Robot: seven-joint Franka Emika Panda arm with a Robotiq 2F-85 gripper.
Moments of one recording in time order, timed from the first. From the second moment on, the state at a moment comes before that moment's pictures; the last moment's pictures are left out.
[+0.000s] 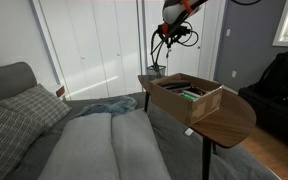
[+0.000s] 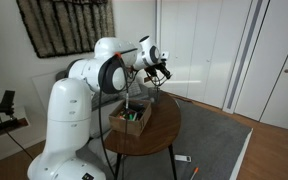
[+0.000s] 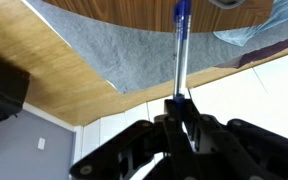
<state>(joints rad) 0.23 0.36 -0.12 -1.44 -0.42 2.35 0.95</state>
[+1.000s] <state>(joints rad) 0.37 0.46 -0.08 -1.44 -1.03 2.29 1.36</state>
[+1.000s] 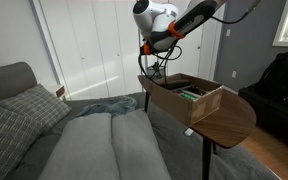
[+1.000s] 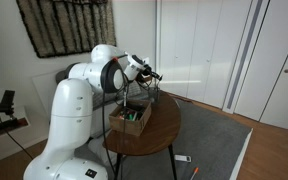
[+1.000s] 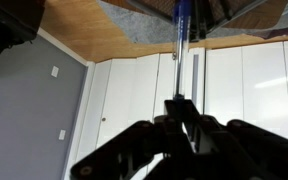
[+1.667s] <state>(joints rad) 0.36 0.46 0.00 -1.44 -1.07 2.16 1.39</state>
